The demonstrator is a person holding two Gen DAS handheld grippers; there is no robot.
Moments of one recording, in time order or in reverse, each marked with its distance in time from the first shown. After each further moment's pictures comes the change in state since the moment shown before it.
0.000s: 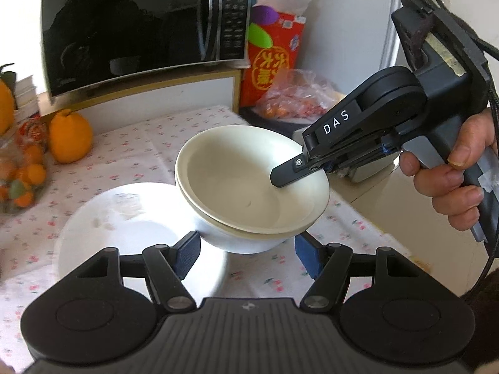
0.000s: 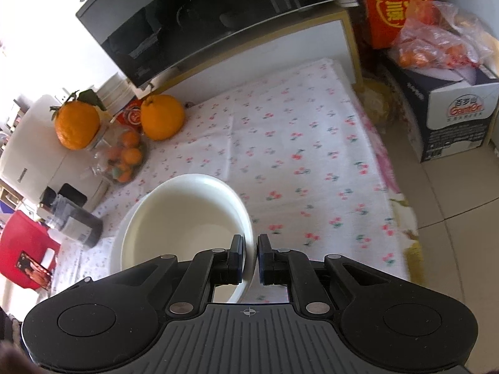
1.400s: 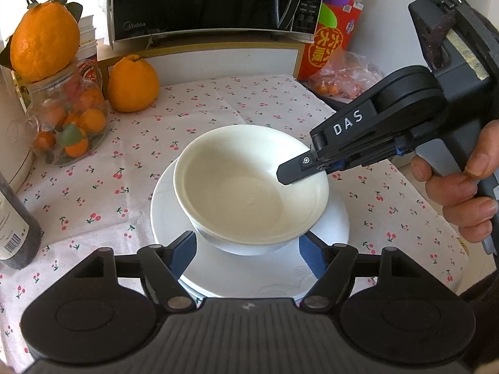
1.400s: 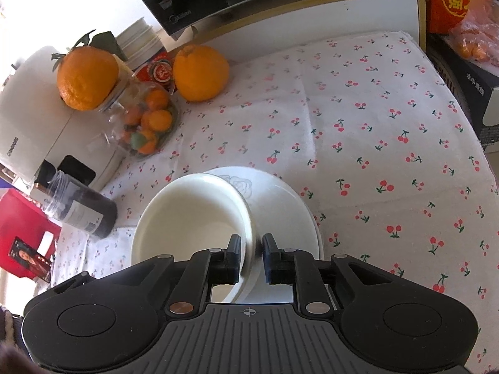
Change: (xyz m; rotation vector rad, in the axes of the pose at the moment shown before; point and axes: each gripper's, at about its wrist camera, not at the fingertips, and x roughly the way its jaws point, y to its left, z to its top) left arm -0.003 0.086 -0.019 -0.115 0.108 0.043; right arm 0.082 0.085 0.004 -0.045 0.107 -0.007
